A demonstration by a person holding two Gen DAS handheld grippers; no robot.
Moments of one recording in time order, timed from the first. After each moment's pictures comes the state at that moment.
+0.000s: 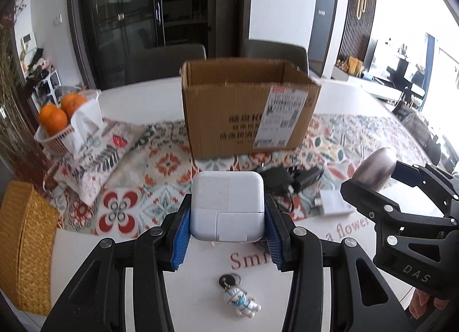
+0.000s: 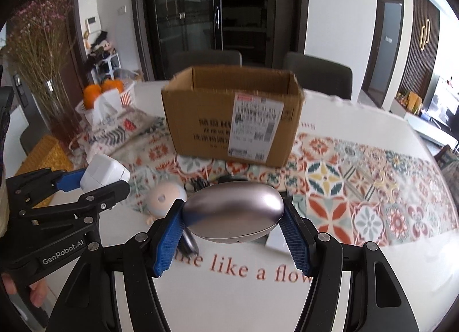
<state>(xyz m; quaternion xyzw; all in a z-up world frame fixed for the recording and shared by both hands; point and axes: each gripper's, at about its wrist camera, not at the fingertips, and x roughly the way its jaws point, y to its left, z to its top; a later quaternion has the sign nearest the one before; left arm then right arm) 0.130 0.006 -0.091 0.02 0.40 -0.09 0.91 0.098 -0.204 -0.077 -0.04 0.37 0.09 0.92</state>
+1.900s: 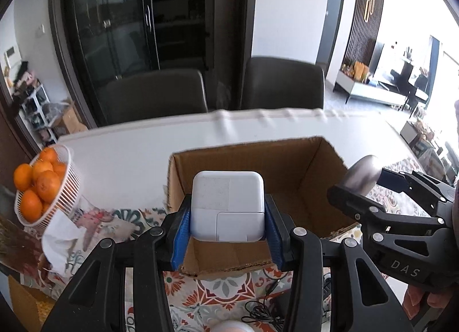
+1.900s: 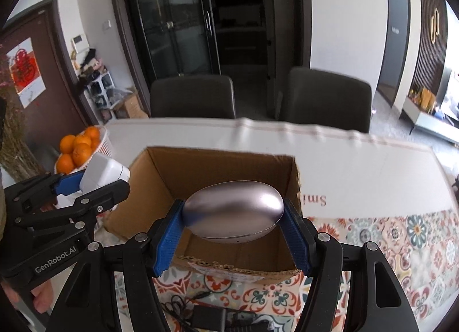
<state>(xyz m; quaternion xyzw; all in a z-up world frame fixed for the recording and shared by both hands) 0.352 -0.014 -0.047 0.03 0.42 -0.10 0.90 0.327 -0.221 -0.032 0.00 0.40 0.11 0.91</state>
